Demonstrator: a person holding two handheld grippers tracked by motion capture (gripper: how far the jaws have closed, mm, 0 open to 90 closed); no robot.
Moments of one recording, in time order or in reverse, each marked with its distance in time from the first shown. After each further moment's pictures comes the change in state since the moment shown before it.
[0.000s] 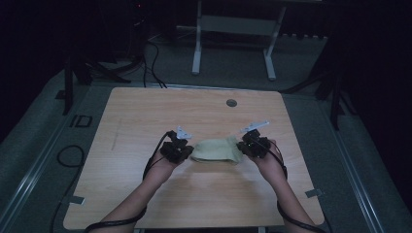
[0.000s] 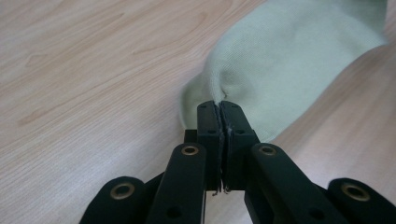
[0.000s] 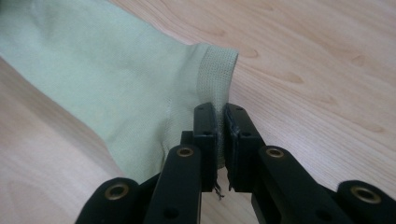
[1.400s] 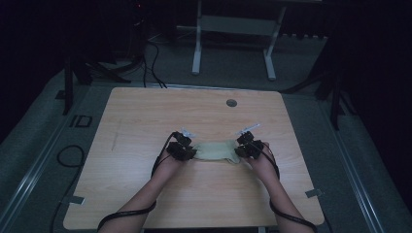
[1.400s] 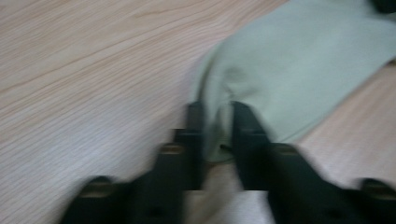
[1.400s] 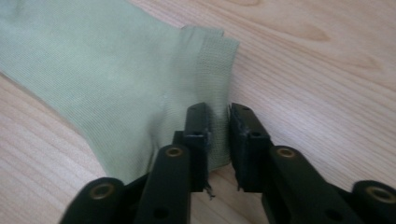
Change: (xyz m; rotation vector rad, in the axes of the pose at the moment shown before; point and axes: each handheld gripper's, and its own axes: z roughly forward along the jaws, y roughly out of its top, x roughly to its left) left arm 0.010 -0.004 0.046 0.049 0.017 -0.029; right arm -0.010 -0.012 0.053 0.119 -0.029 0.052
